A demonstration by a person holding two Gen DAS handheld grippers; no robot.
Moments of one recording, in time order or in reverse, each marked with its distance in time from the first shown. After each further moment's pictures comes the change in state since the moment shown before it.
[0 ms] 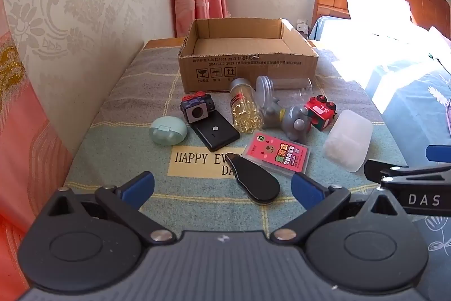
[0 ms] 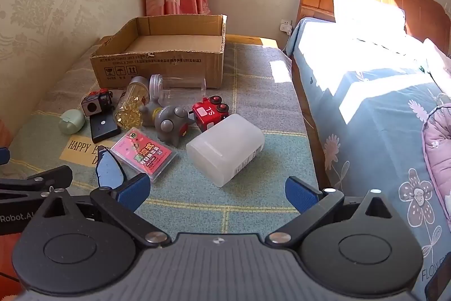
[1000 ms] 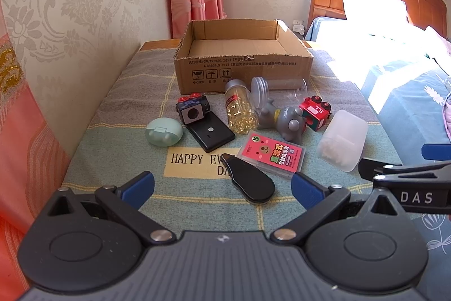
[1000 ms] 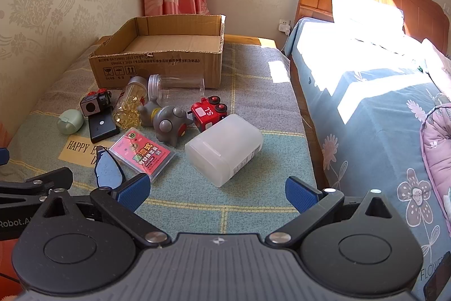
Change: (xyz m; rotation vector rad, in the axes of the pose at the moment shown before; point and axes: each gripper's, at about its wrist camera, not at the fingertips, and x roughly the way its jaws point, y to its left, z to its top) left arm -0.004 -0.003 -0.001 -0.002 -0.007 -0.019; right arm 0.000 0.002 0.001 -0.003 -0.001 -0.009
